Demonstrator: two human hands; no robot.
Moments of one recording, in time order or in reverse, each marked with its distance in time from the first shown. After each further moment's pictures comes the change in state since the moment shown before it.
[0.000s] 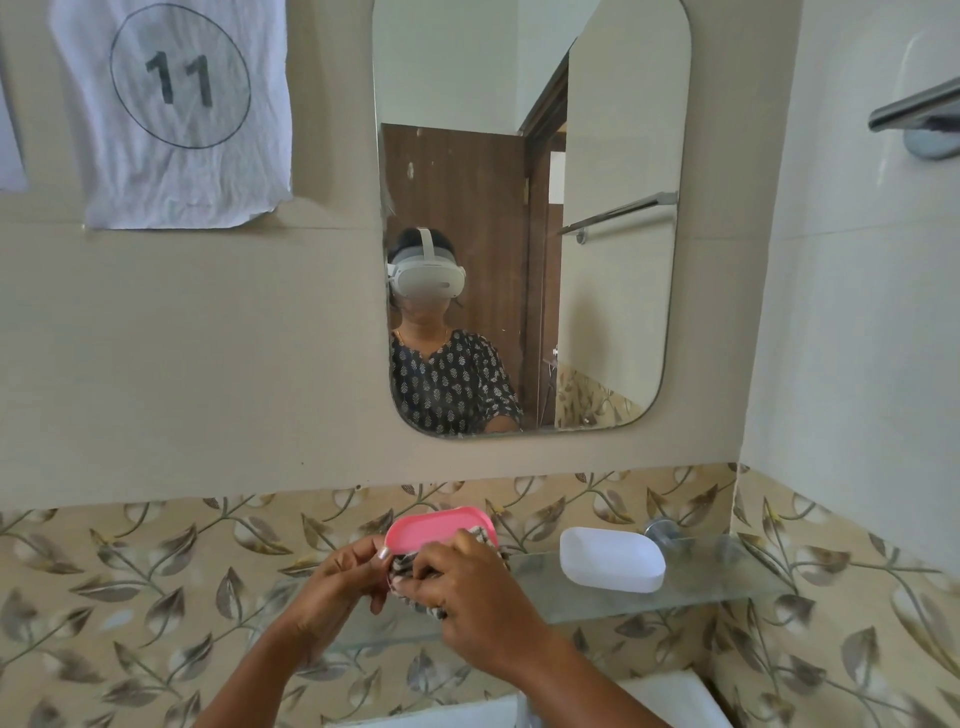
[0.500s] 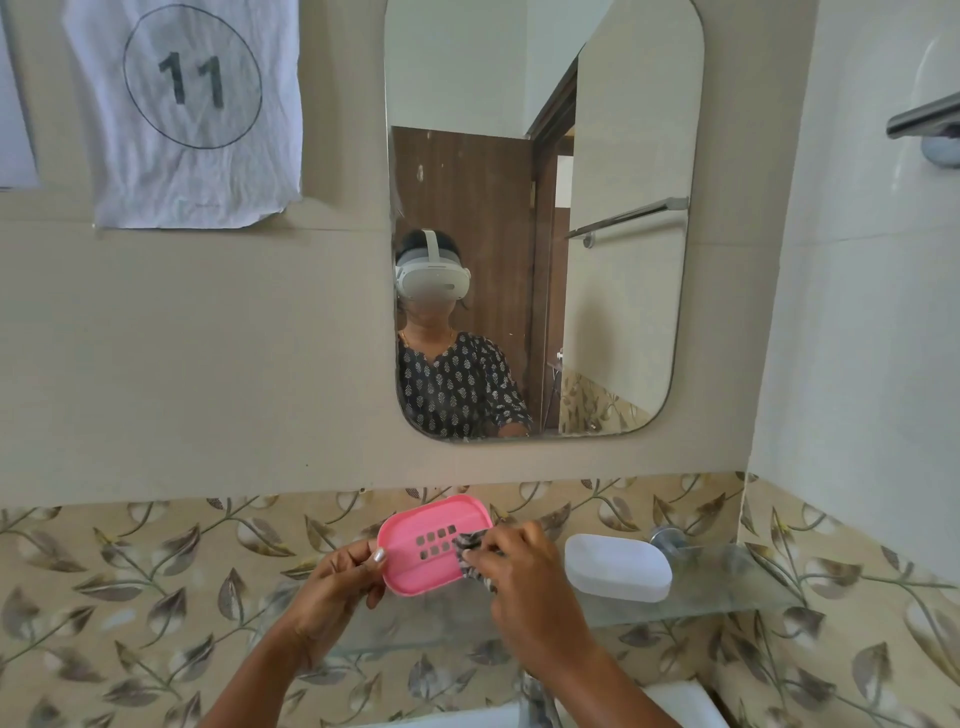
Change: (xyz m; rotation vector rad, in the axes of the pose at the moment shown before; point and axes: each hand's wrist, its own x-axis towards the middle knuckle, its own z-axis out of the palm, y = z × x) left_hand -0.002 -0.003 -0.005 -0.089 0.073 -0.017; right_hand -0.017 0.021 -0.006 -0.128 0.260 0.262
